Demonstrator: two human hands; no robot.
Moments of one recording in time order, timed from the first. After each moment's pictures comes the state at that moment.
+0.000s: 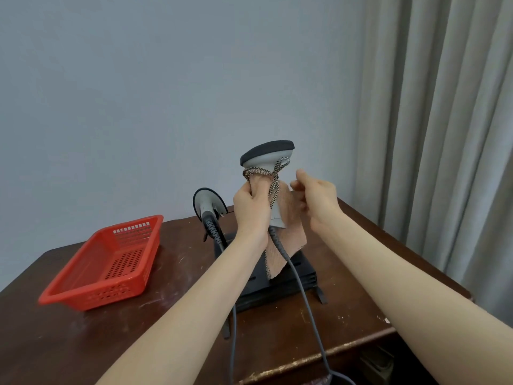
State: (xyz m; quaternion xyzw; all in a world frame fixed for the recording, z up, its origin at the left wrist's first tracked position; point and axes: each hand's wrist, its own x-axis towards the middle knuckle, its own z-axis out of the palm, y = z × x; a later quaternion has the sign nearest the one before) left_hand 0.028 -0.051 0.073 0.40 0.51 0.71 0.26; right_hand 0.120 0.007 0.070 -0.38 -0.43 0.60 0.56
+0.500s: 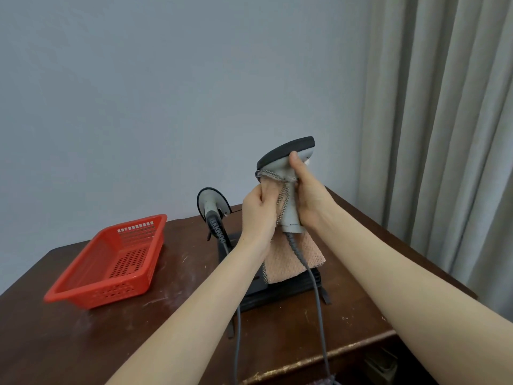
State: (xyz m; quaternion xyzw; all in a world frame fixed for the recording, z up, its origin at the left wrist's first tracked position) left_hand 0.029 -0.057 0.067 0.46 0.51 0.66 0.30; right_hand 0.106 0.001 0.082 -0.19 -0.36 0.77 0.49
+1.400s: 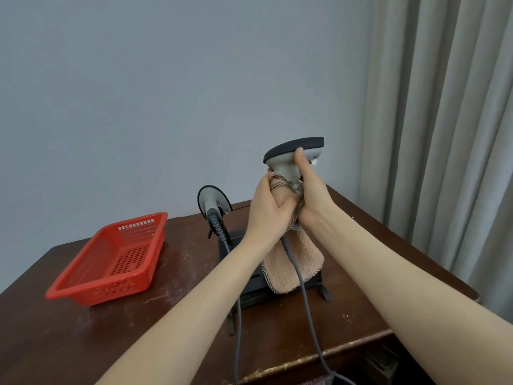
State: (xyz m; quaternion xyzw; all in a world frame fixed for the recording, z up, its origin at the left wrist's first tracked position) left_hand 0.029 -0.058 0.065 0.59 0.56 0.56 0.17; right_hand 0.101 0.001 0.078 -0.20 -0.33 0.74 0.55
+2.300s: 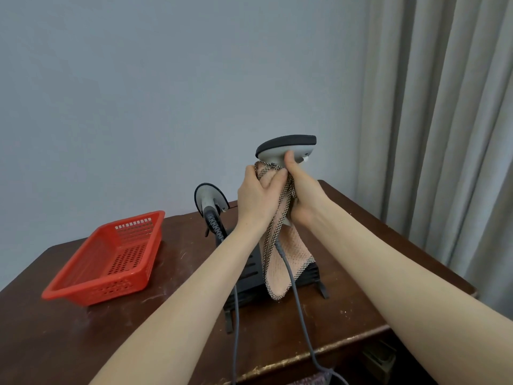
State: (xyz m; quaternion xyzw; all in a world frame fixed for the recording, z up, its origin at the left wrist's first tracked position) left_hand 0.023 -0.050 0.081 0.53 0.60 0.59 0.11; right_hand 0.099 -0.007 0.080 -0.19 -0.39 0.76 0.48
